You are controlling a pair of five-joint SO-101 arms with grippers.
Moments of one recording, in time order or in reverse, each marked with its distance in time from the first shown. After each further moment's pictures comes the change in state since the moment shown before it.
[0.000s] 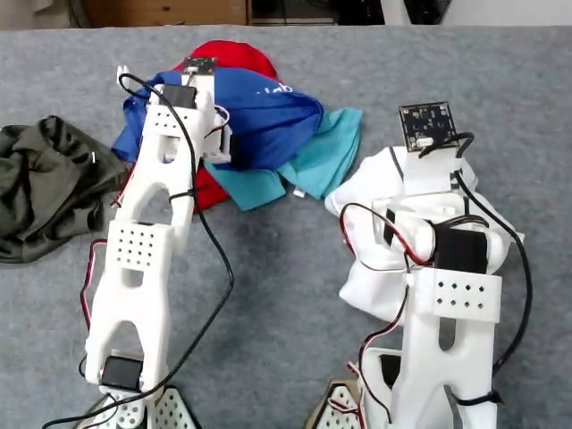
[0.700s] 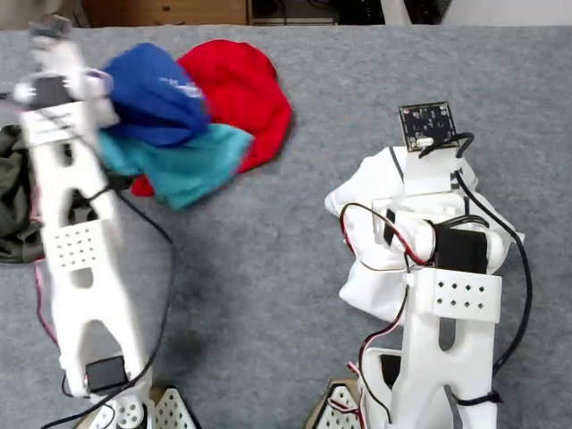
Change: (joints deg) left arm -25.5 2.6 -27.5 1.9 0.4; right arm 0.0 0.0 0.1 0.0 0.0
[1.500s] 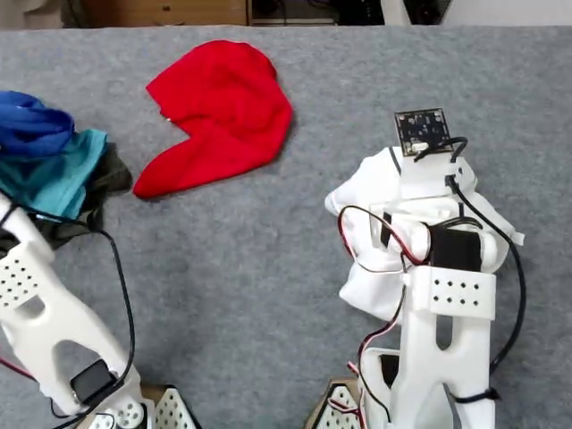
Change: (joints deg) left arm -19.7 -12.4 10.7 8.0 -3.8; right arm 0.0 0.0 3.7 -2.1 -0.1
